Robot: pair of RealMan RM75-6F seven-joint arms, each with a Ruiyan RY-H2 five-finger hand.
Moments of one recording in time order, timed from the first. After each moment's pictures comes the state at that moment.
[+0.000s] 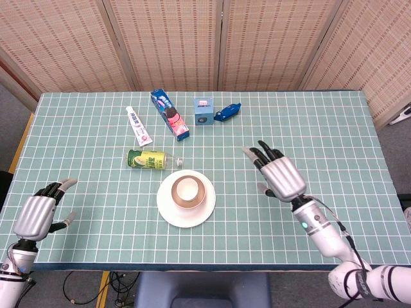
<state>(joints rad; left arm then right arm) -0.26 -1.14 -0.07 -1.63 1.48 1.39 0.05 0.71 -1.18 0.03 -1.81 -1.24 1.23 -0.42</state>
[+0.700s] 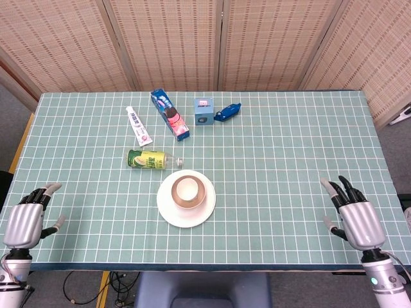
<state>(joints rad) -0.18 -1.18 -0.08 -1.68 1.41 1.48 0.17 0.25 -1.13 -0.14 -1.69 -1.51 1.61 -0.22</state>
